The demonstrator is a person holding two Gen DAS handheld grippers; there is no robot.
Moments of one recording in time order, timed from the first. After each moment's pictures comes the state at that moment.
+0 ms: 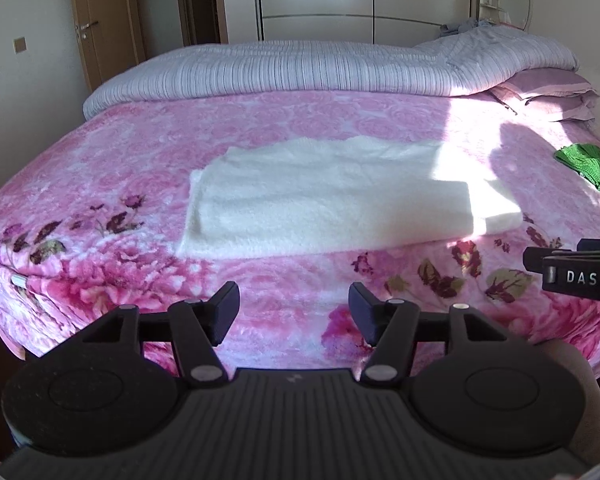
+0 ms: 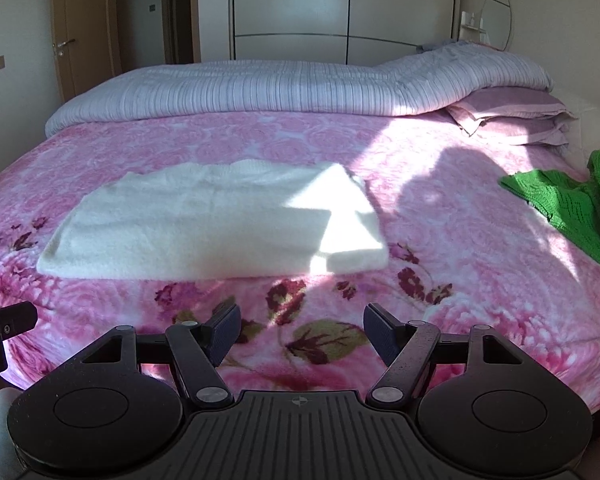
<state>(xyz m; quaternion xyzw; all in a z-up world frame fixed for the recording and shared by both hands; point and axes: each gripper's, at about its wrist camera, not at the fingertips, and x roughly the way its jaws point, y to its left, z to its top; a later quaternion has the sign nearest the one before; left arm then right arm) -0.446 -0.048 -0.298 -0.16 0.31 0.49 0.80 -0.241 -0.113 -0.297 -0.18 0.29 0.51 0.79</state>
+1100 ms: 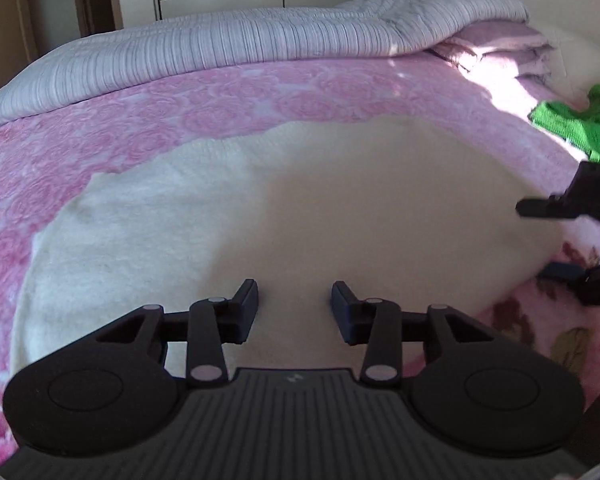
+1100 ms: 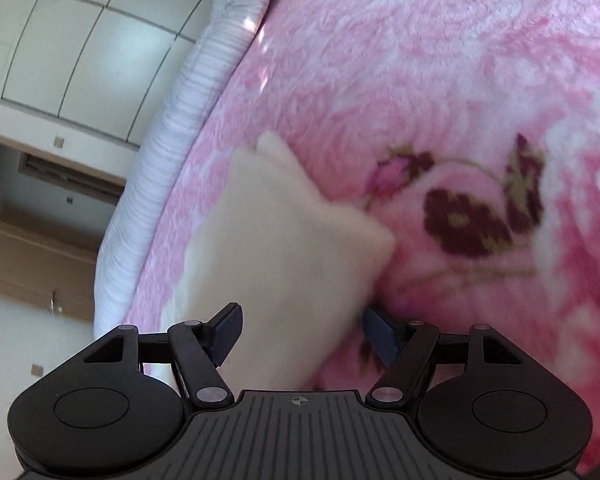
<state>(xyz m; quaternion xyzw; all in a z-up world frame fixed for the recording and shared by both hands) -0.323 0.120 -0.376 -0.13 0.36 0.35 0.85 -0.046 -0.044 -0.401 0.25 0.56 0.41 0.68</state>
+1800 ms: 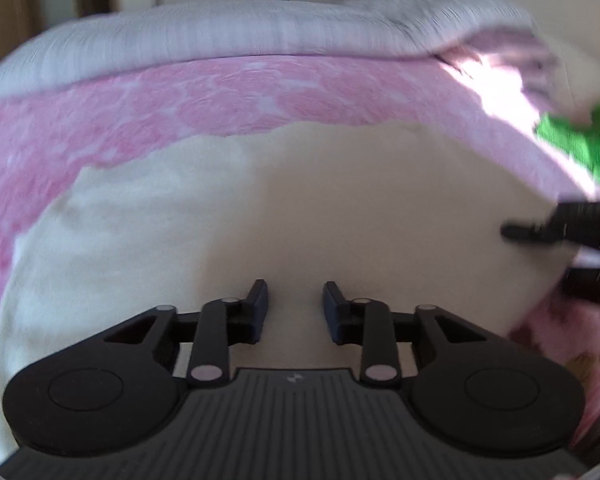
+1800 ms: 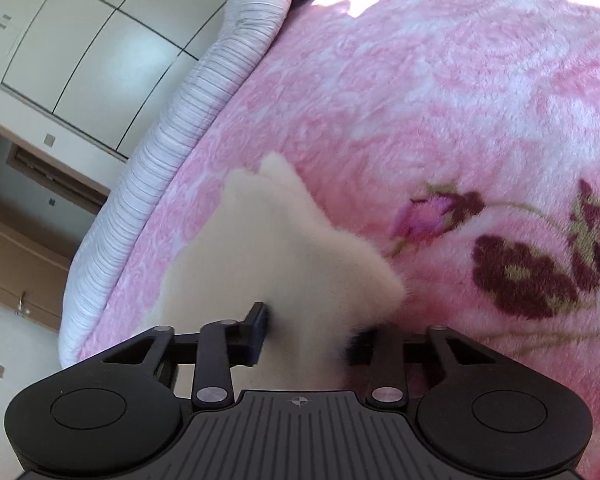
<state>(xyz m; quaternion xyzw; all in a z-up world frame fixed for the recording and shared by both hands) -0.339 0.155 -0.372 -0.18 0.34 0.36 0.85 -0.056 -0.012 -0.406 0.21 0.52 0.40 0.73</state>
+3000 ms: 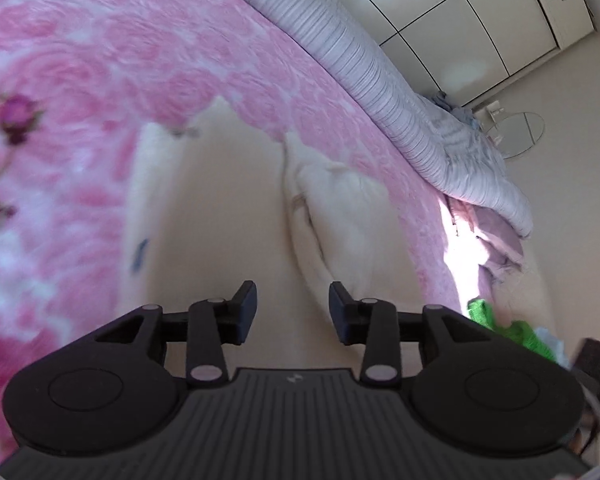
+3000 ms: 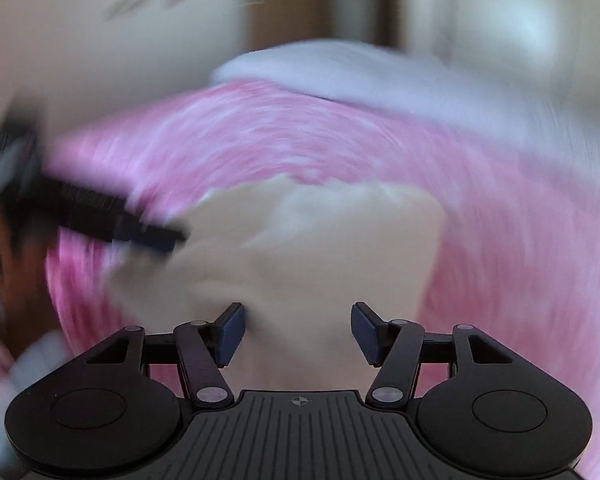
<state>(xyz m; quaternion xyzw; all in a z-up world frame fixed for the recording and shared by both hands) -0.483 0.253 -0.365 -0.52 0.17 0.31 0.78 -0.182 0.084 -0.305 -0.18 0.36 0.71 0.58</state>
